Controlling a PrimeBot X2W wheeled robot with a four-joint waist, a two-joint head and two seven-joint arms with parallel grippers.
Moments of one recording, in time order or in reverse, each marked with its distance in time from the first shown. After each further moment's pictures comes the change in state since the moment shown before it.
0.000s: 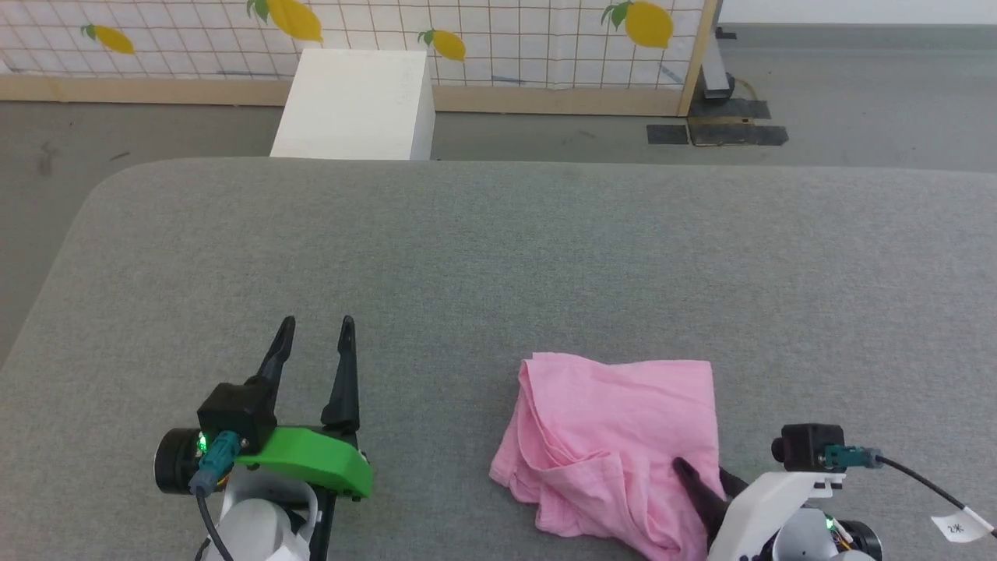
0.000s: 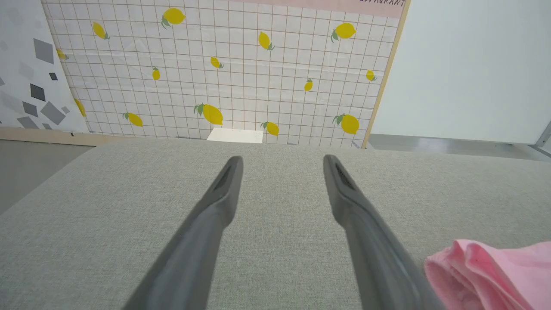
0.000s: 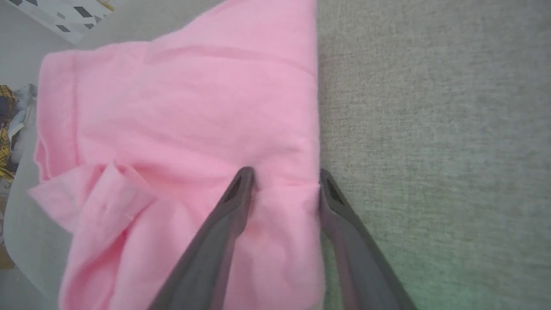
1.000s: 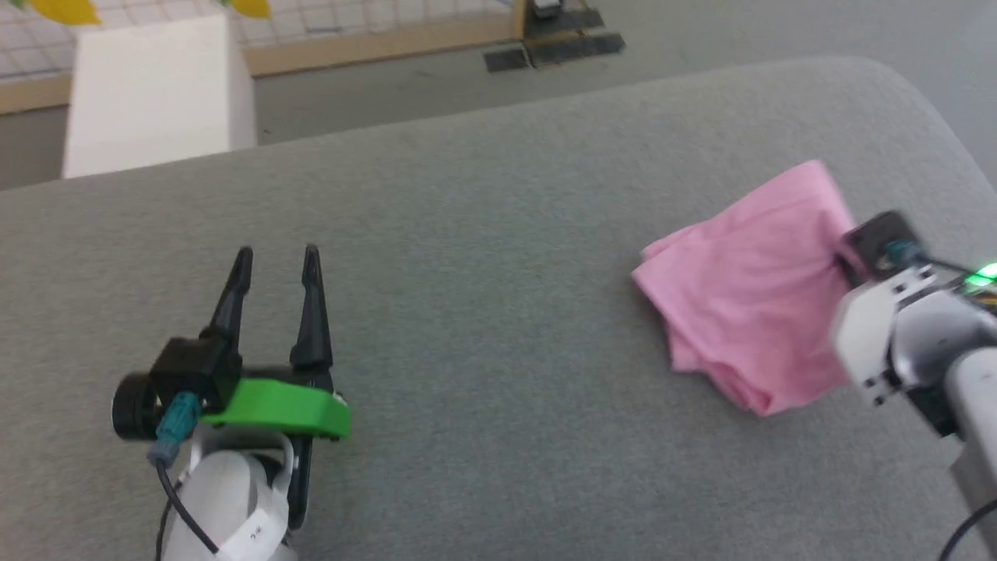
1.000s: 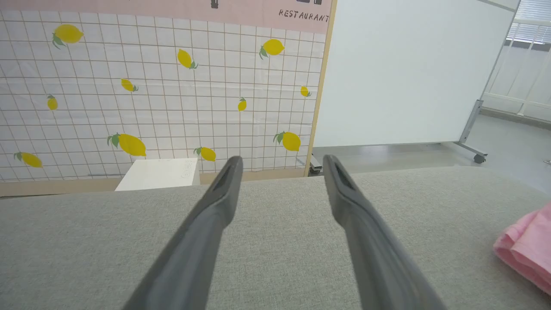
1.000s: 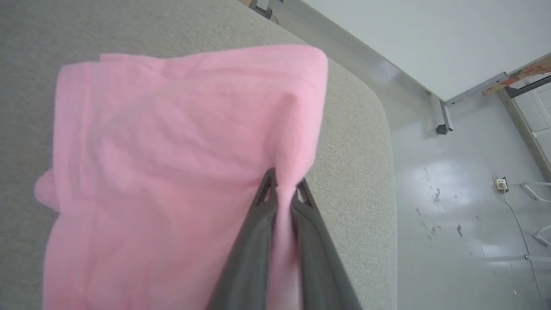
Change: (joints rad) left arm -0.060 0.001 0.042 -0.120 0.015 0.023 -0.001; right arm -0.371 -0.402 0.145 -0.174 -0.428 0.001 0.192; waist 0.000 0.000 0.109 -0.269
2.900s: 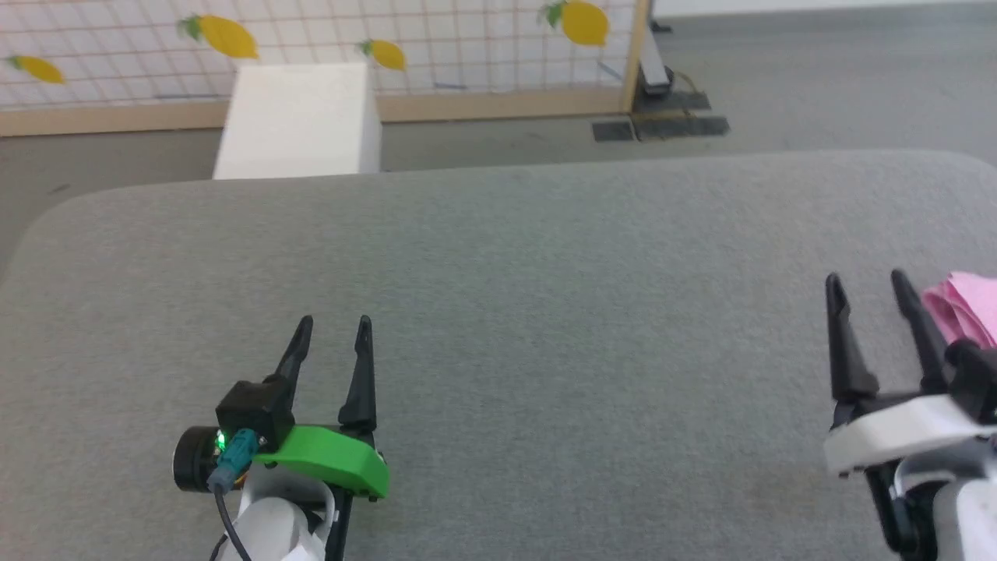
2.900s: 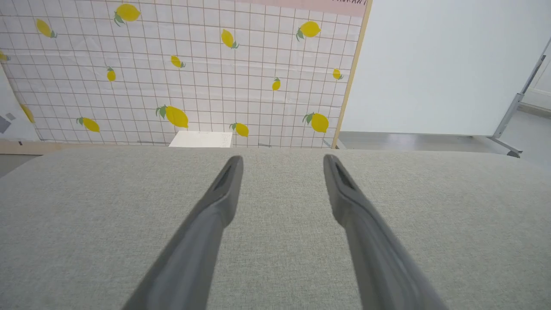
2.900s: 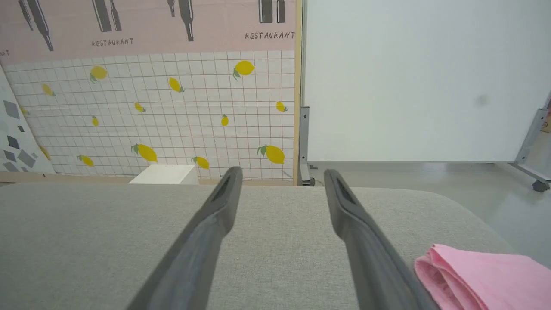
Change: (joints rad) left arm 0.053 0.002 -0.096 0.123 -0.046 0.008 0.001; right arm 0.304 0.332 -0.351 -0.142 0.104 0.000 -0.588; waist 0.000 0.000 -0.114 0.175
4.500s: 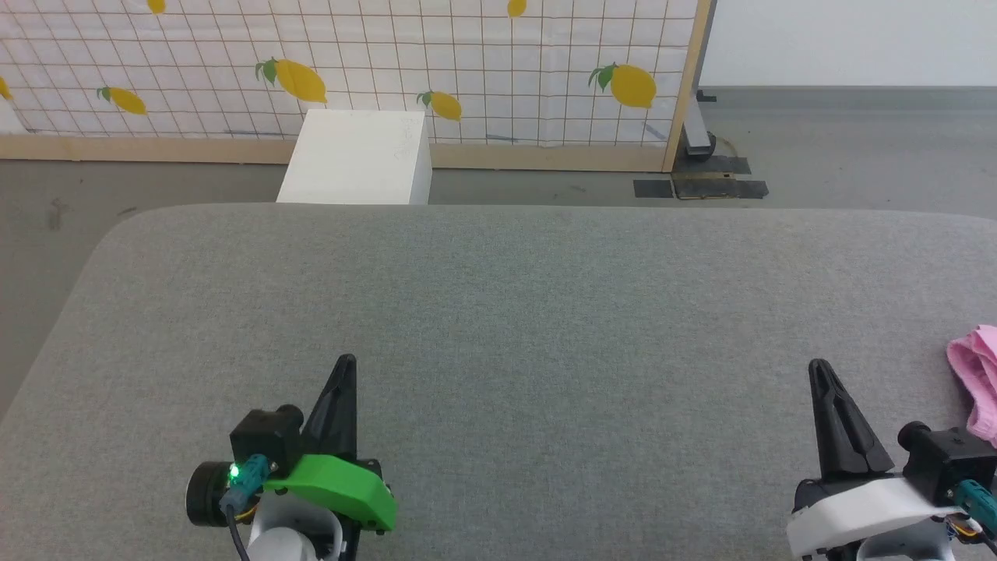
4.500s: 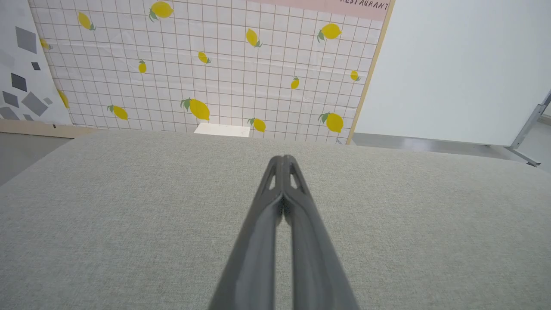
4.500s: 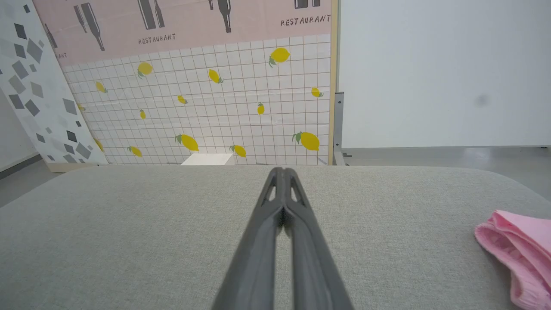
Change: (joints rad) left arm 0.053 -0.002 -0.024 0.027 -0.027 0.011 0.019; right arm 0.183 0.068 0.053 -0.037 0.010 0.000 -0.026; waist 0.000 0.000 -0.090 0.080
